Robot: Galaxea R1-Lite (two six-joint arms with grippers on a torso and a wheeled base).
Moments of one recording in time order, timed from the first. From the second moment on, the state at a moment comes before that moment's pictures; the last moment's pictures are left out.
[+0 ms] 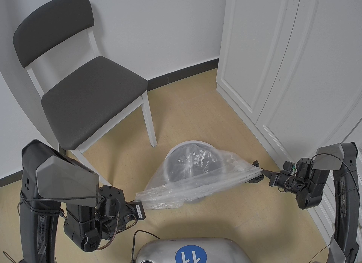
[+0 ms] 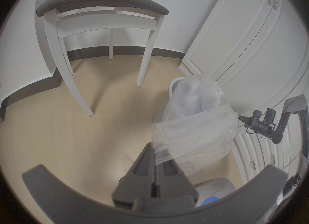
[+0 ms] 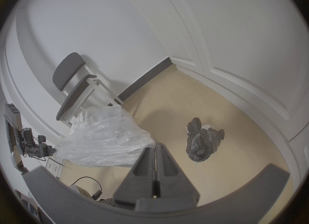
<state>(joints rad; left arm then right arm) -0.50 2.40 -0.31 -1.53 0.13 -0.46 -0.08 2.65 -0.79 -1.55 0.59 0.25</state>
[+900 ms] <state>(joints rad) -0.52 2.46 -0.35 -1.53 0.24 -0.31 0.01 2.61 -0.75 -1.55 0.58 0.13</state>
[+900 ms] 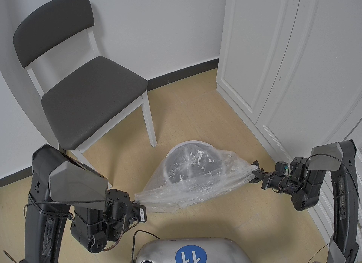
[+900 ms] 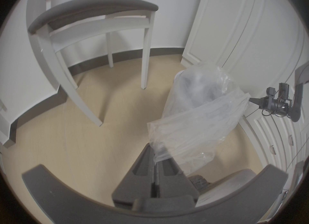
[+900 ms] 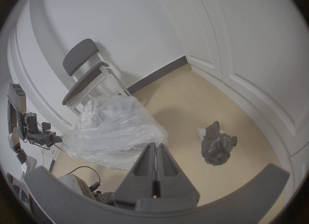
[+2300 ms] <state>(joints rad) -0.53 2.53 -0.29 -1.53 0.24 -0.14 -0.03 2.44 -0.70 -1.21 0.57 -0.14</state>
